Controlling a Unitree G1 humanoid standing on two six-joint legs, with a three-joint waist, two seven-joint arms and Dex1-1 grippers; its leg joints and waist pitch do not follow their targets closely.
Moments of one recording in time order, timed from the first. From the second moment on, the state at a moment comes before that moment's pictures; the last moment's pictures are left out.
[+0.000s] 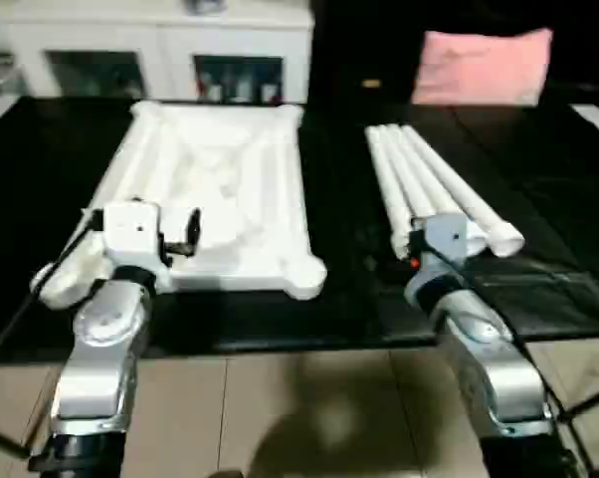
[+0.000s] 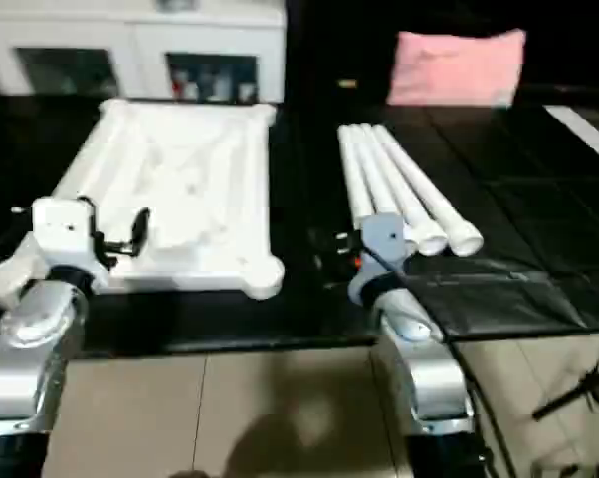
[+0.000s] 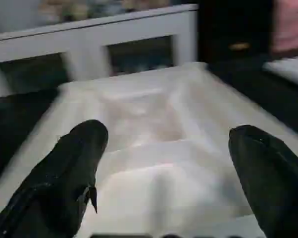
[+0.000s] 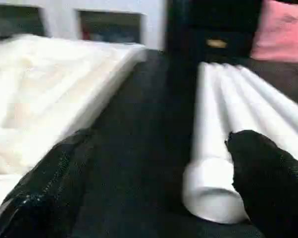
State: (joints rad) left arm -0.20 0.21 0.06 -0.10 -0.03 0.28 -0.13; right arm -0.20 -0.12 0.00 -0.07 0.11 0.36 0.16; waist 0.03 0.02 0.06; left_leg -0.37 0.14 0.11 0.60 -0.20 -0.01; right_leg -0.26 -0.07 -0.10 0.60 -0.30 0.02
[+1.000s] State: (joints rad) left arm -0.16 0.19 0.08 -0.10 -0.04 0.28 -0.14; right arm -0.19 -0.13 0.04 -0.08 0.11 0.36 0.21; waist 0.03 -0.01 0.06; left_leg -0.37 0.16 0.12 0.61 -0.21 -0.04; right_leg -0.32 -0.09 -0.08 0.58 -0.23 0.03
